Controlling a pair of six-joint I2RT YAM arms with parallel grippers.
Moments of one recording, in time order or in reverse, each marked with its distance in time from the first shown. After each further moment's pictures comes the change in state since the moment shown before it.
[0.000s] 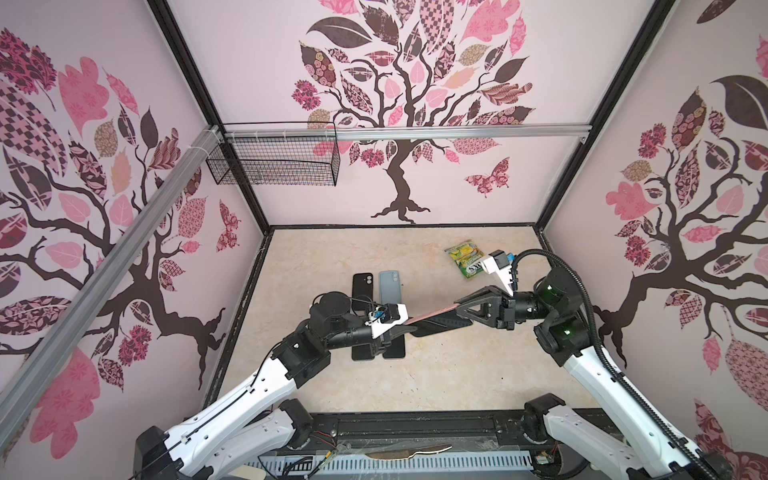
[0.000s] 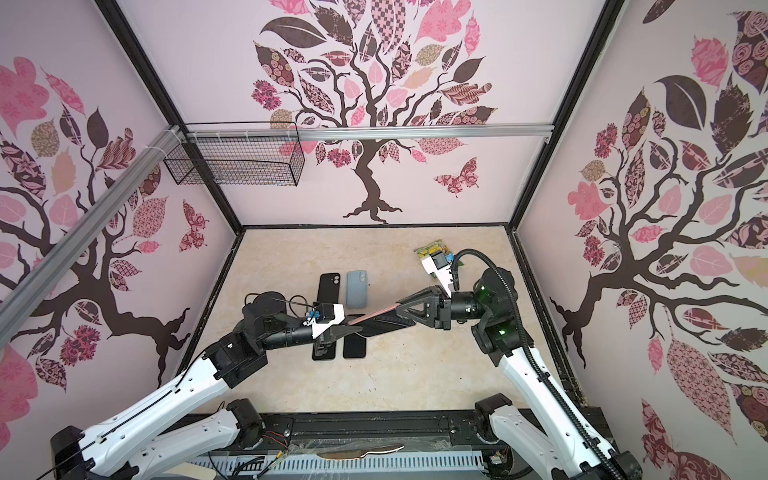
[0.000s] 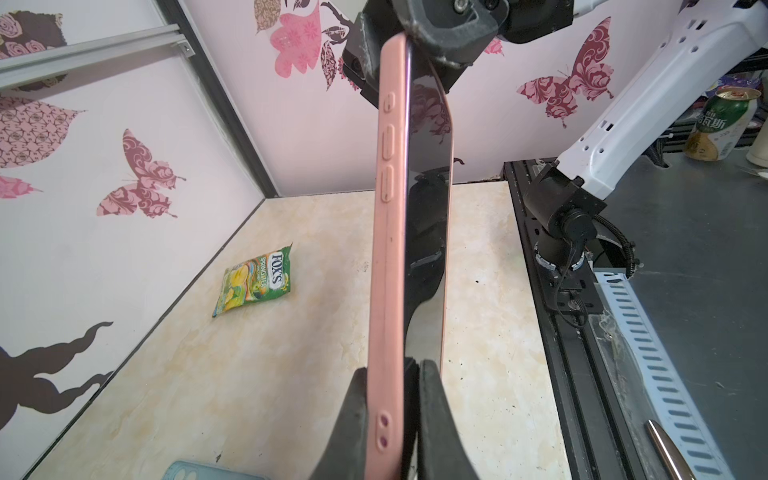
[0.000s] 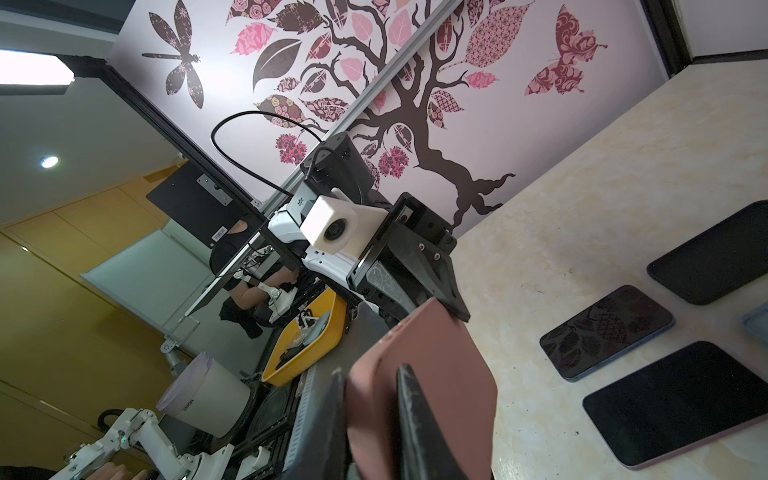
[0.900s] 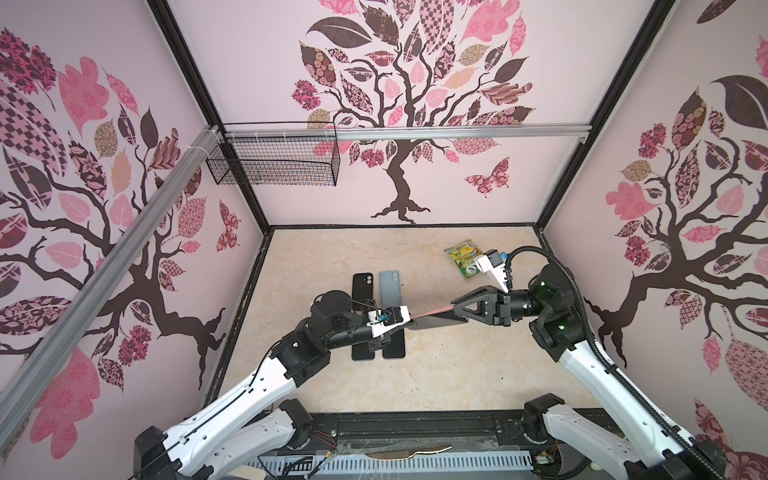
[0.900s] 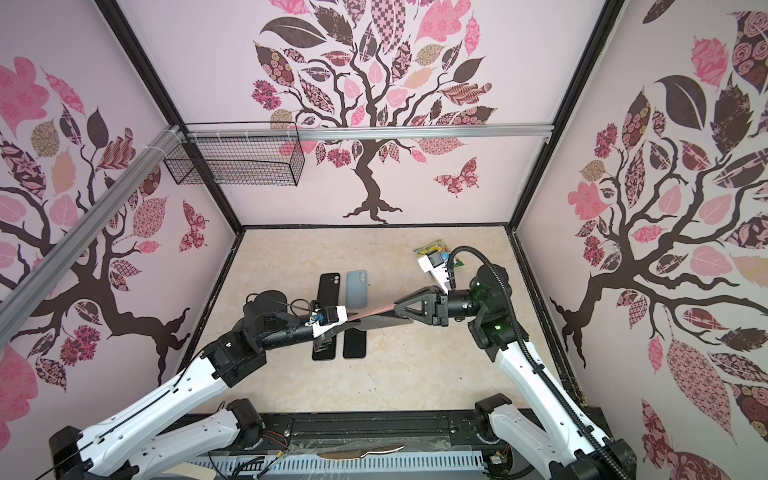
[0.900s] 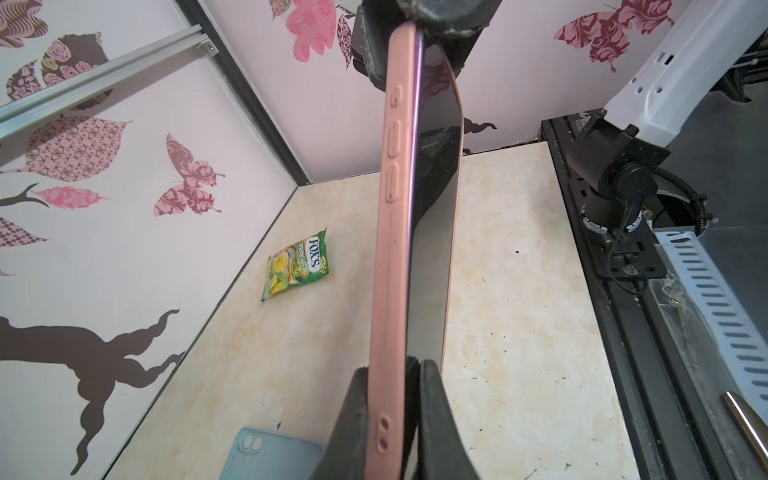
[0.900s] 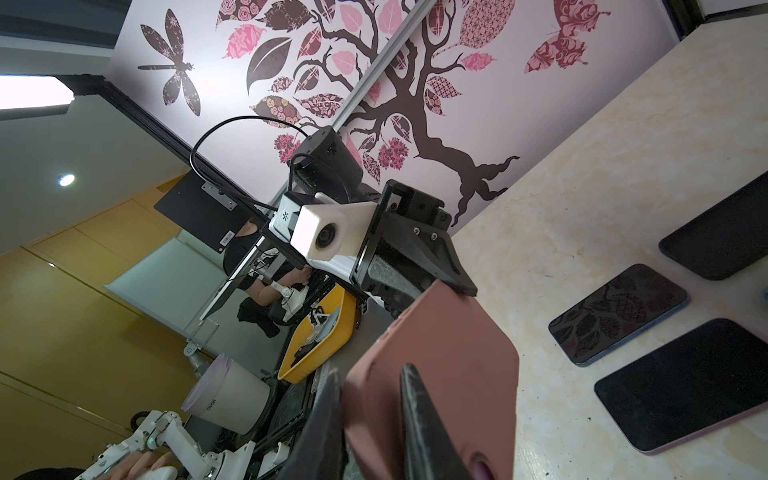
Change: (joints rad) left arm -0.002 0.004 0.028 -0.060 -0.105 0.147; right arm -0.002 0.045 -0.003 0.011 -0.023 0.037
